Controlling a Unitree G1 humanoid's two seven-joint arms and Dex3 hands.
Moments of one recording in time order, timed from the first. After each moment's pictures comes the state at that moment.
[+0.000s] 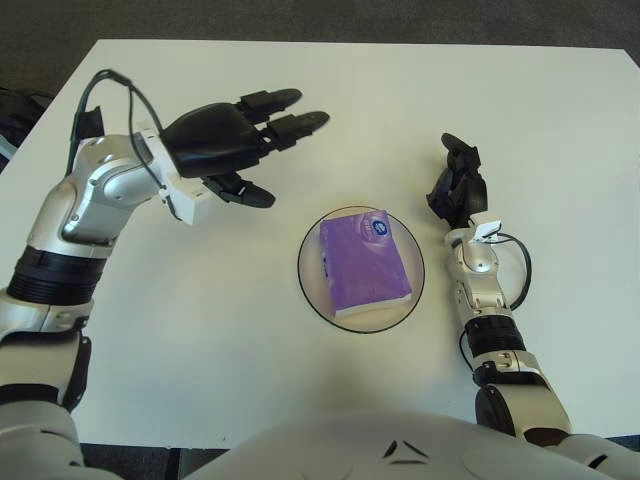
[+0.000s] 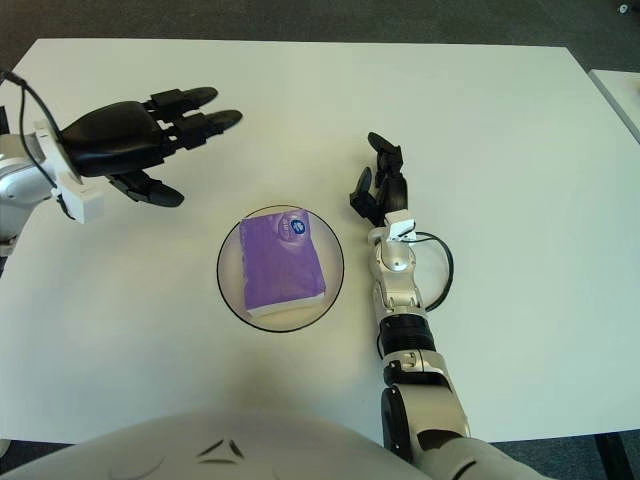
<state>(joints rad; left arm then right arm) -0.48 0.72 -0.03 0.03 0.38 -0.62 -0.43 -0.29 -0.02 -0.08 0.45 -0.02 -0.37 -0.11</state>
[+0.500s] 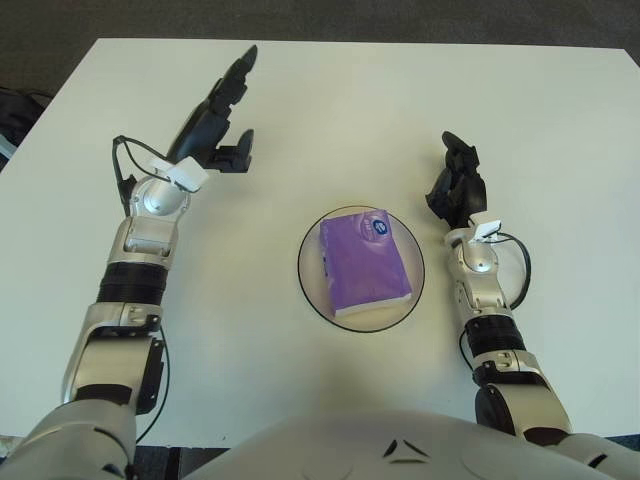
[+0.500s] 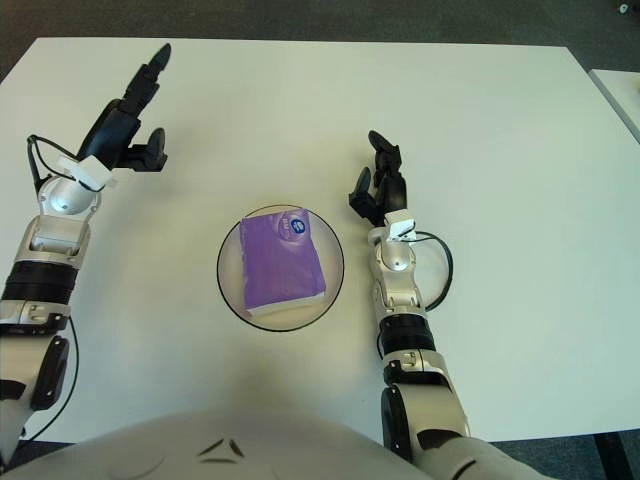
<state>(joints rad) -0.46 0.41 0.07 0.28 0.13 -0.48 -0.17 -0.29 -0.02 -0.08 0.45 -0.02 -0.37 -0.09</state>
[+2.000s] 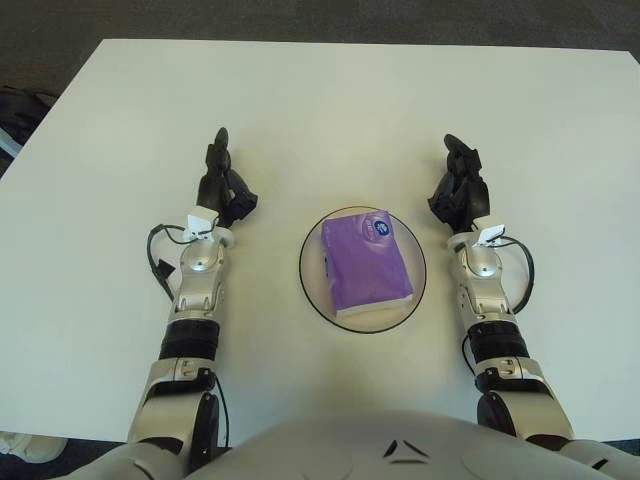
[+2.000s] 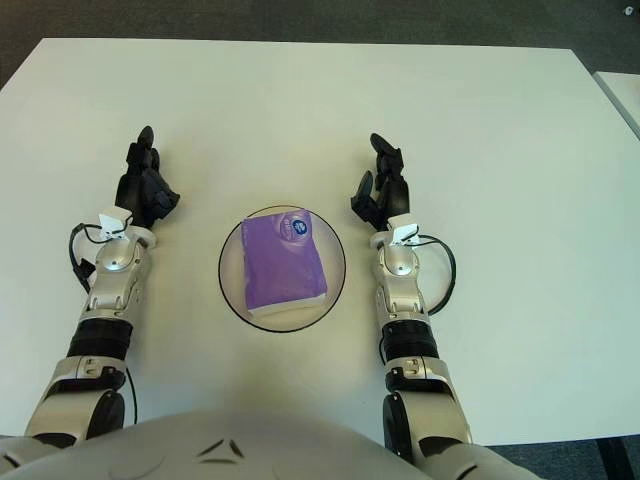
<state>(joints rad) -0.24 0.12 0.14 0.31 0.00 -0.31 0.01 -0.25 -0.03 -0.09 0.41 -0.01 -0.36 -0.07</state>
